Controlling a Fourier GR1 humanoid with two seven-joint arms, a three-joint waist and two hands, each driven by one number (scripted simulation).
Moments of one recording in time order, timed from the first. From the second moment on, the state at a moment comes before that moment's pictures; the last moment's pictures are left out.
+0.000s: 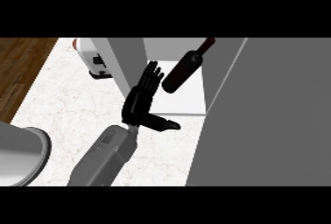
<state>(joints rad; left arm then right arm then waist) -0.55 0.02 -0.35 -0.95 0.58 0.04 -0.45 0.42 -0.65 0.58 -2.52 -0.02 -0.51 -0.01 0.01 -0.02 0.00</state>
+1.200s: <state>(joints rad) -0.04 0.30 -0.27 -1.48 0.65 -0.09 -0.42 0.38 -0.81 0.72 -2.51 -0.02 -0.26 -0.05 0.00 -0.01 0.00</state>
